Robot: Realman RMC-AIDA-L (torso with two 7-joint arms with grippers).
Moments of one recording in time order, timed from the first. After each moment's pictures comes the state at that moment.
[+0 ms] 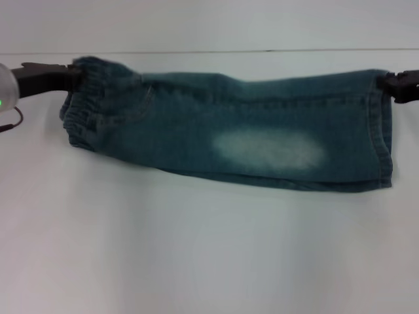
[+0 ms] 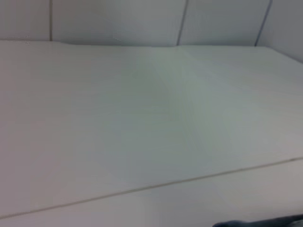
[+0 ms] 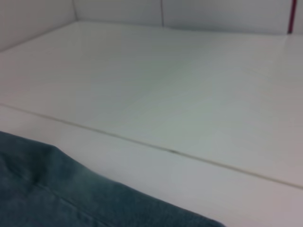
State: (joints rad) left arm -0.64 -2.16 0.66 0.91 2.31 0.93 -1.95; right arm 0.59 2.07 -0.59 -0.86 -2.27 -1.08 1.76
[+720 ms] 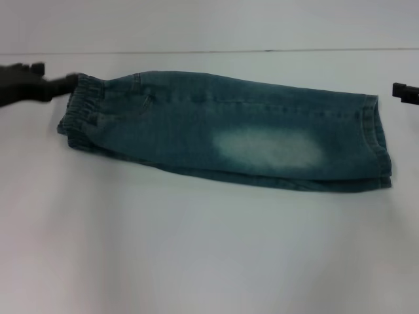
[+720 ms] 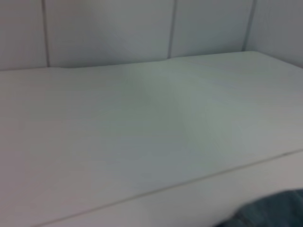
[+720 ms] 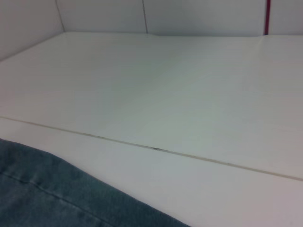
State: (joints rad) left arm -0.50 -2.15 0.71 1.04 2.18 1.02 -1.83; right arm 0.48 2.07 -0.57 -0.97 -2.19 -1.17 1.78
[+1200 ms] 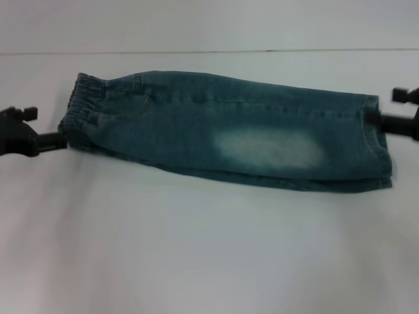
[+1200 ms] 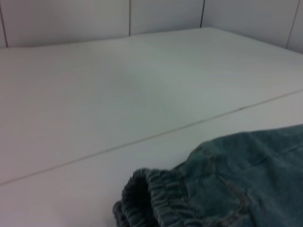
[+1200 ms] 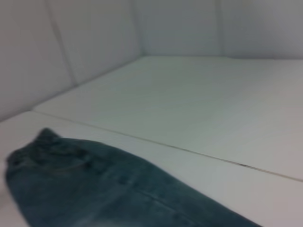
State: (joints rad) left arm -0.41 -2.13 0.61 0.96 2.14 1.21 -1.57; right arm 0.40 2.09 -0.58 -0.97 -2.03 -1.44 1.58
